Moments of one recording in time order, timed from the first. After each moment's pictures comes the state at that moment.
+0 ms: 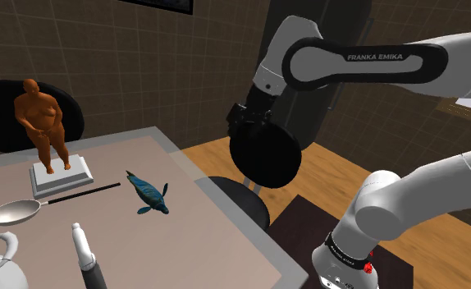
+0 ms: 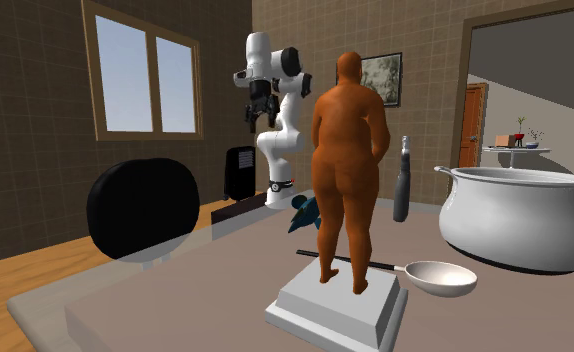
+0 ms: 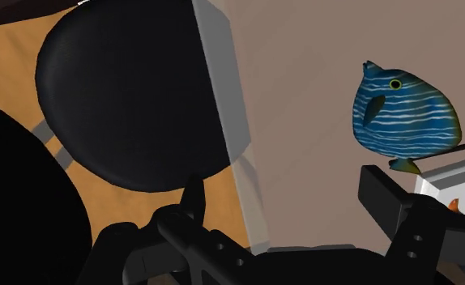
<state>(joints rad) 0.02 -0.60 0.22 -2.41 0.25 2.04 0.40</state>
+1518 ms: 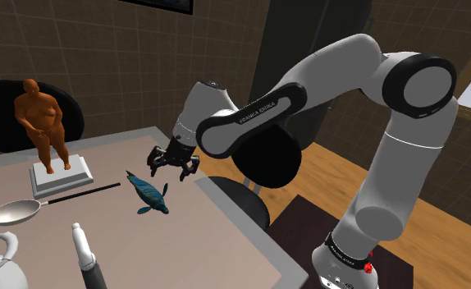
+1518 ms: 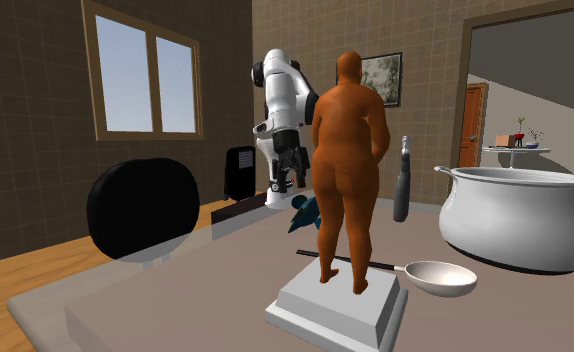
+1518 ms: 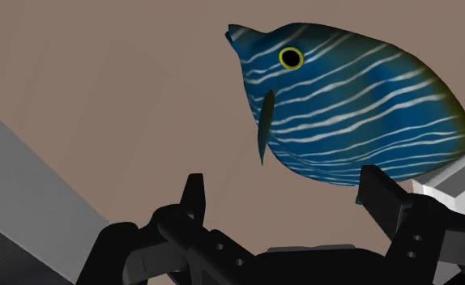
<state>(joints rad) 0.04 0.14 0.47 -2.18 0.07 2.63 0.99</state>
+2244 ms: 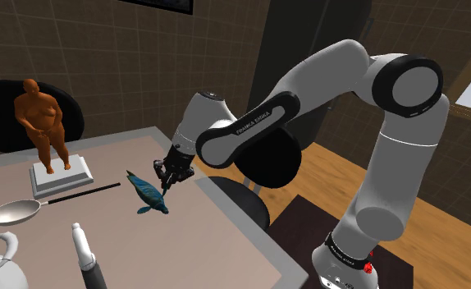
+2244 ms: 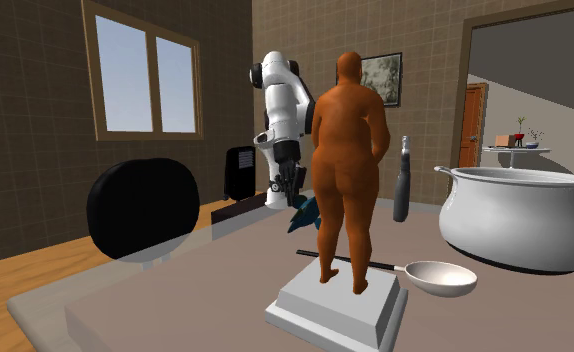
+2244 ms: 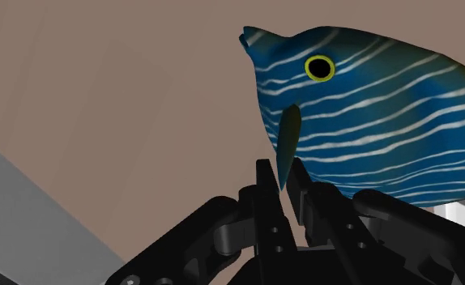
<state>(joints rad) 0.05 0.19 0.46 -2.20 0.04 2.70 1.01</state>
